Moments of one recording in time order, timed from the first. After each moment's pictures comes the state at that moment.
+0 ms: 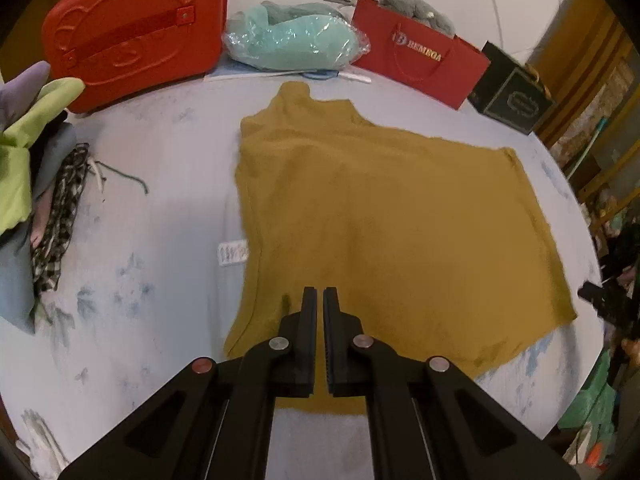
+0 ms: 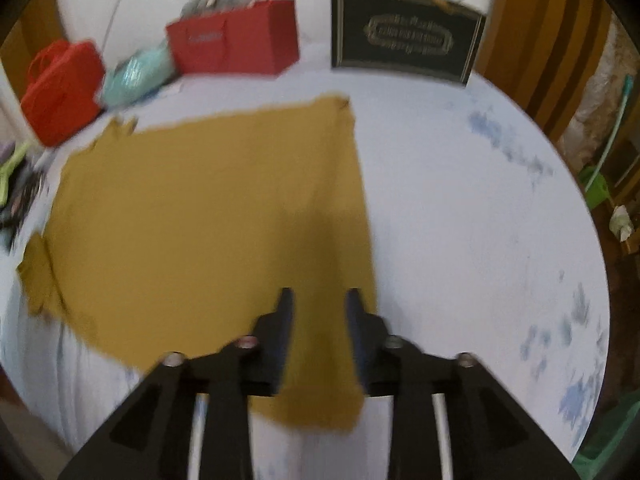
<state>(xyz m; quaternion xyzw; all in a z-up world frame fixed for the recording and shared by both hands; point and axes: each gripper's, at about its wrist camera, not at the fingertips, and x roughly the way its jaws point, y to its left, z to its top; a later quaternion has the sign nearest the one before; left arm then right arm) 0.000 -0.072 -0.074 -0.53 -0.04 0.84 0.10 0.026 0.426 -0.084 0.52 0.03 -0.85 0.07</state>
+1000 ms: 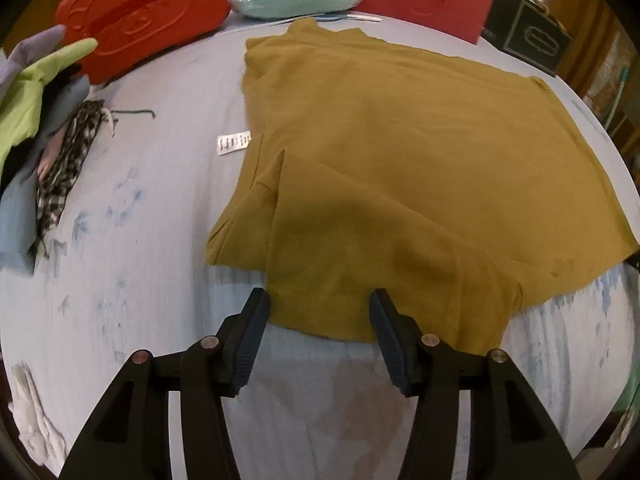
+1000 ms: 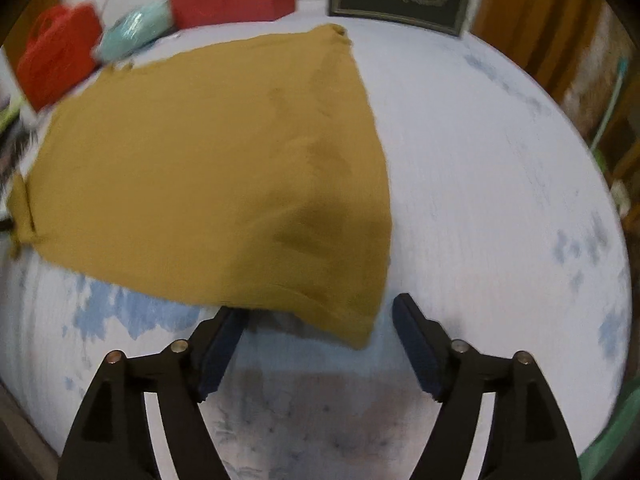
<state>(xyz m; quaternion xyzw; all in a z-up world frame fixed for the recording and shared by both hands) 0.055 -0.042 -0.150 -0.55 0.02 0.84 0.04 0.072 0.433 -0.138 0.53 0.03 -0.85 0.05</state>
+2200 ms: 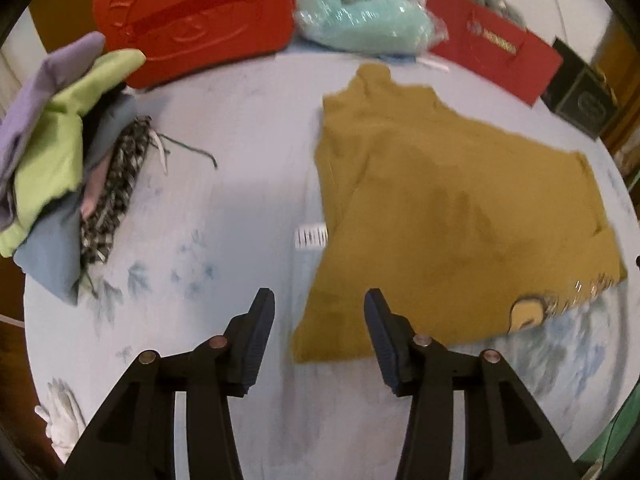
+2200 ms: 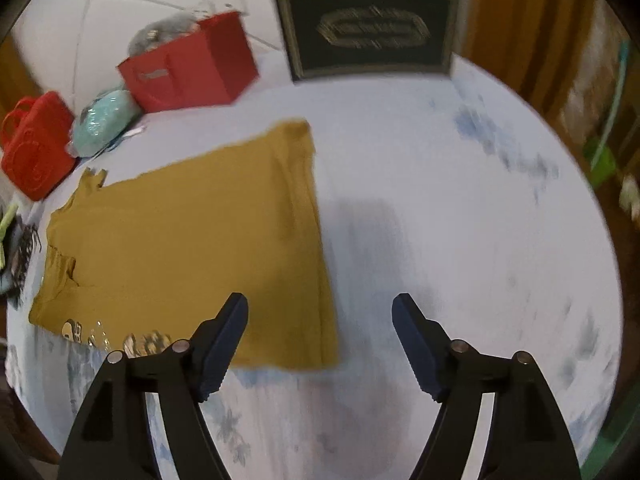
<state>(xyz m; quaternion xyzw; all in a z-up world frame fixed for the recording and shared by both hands) -0.013 -0.080 -0.092 -0.56 -0.01 0.83 -0.02 -0.055 0.481 -0.081 0.53 -0.06 -0.85 0.04</state>
